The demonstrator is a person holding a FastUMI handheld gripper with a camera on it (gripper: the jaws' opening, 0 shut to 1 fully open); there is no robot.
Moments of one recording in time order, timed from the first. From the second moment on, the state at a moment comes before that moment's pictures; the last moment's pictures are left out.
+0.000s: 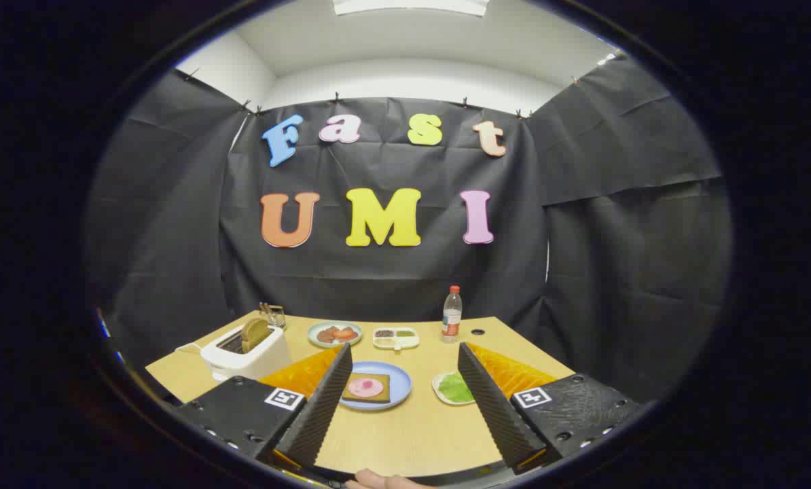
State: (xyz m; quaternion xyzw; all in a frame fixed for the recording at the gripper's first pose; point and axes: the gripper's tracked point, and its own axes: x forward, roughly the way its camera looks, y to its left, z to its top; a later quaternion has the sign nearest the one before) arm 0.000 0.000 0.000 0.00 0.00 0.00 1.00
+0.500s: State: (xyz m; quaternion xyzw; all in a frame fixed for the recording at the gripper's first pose) arm 0.001 -0.006 -0.002 0.00 0.00 -0.01 1.00
